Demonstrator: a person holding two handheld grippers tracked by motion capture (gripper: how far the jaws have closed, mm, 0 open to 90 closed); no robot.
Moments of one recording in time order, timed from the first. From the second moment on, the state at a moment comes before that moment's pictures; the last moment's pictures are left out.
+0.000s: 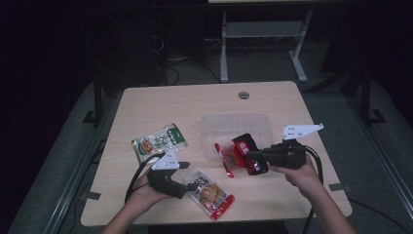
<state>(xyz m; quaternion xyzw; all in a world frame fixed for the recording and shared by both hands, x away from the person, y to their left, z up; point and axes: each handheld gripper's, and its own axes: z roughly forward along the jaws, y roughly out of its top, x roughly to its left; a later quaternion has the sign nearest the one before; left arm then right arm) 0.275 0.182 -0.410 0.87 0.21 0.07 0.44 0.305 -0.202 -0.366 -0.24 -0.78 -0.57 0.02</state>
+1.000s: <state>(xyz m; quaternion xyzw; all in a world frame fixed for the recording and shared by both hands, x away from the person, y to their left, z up) 0.284 0.207 -0.422 0.87 0.25 0.07 0.41 0.361 -0.234 -0.352 -0.32 -0.76 -0.56 -0.07</state>
